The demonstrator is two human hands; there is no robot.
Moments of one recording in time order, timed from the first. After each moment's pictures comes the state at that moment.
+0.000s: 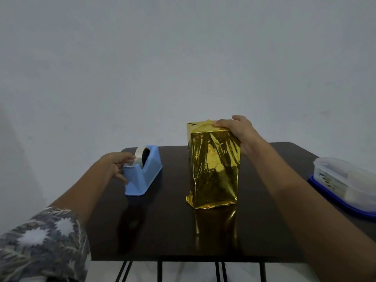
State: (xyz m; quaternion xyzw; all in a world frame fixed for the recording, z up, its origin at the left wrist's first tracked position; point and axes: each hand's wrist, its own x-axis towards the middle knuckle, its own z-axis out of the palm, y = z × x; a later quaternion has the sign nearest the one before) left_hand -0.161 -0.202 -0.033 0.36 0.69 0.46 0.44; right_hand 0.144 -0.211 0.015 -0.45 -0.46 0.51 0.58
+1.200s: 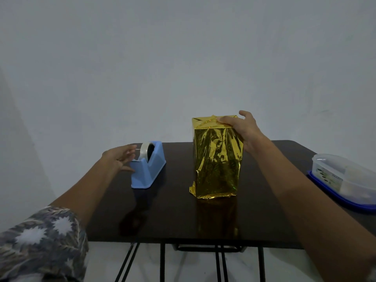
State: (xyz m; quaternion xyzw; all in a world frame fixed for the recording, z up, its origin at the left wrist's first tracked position) left_hand -0.167 -0.223 -0.037 0.33 0.59 0.57 0.47; right_hand 0.147 -0.217 0.007 -0.46 -0.47 0.46 0.60
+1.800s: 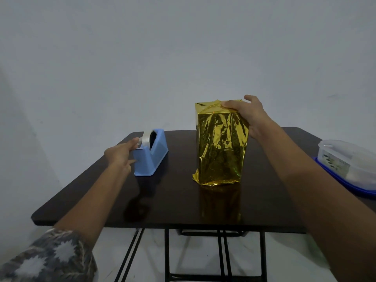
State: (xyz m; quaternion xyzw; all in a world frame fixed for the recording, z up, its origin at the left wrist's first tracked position) left_hand -0.150 -0.234 -0.072 0.26 0.55 0.70 0.37; right_hand 0.145 -0.231 0.013 -0.45 -0.46 0.48 0.60
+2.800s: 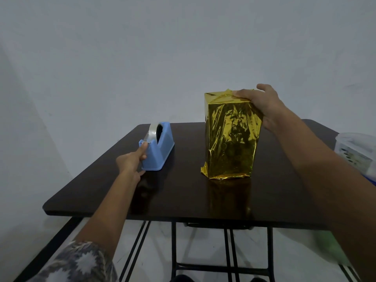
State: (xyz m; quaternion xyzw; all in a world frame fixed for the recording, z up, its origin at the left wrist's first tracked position) left_hand -0.149 -0.241 -0.108 0.22 0.59 0.67 0.39; right_hand 0.143 -0.232 0.015 -0.45 -0.46 0.47 0.60
